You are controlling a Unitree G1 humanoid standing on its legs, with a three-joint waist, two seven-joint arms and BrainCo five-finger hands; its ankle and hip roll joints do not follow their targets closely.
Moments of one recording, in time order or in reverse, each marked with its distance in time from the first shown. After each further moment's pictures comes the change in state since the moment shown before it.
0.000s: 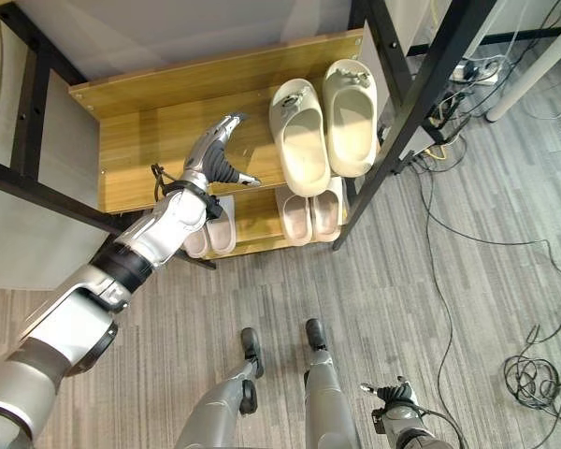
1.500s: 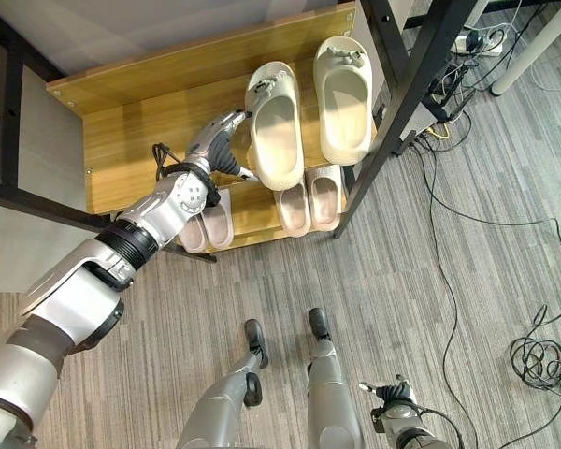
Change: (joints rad) left arm -0.251 -0.077 -0.161 0.357 0.033 0.013 -0.083; right arm -0.002 -0.003 0.050 -0.019 0.003 0.000 0.000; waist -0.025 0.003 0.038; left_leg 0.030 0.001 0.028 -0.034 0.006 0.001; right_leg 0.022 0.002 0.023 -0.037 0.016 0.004
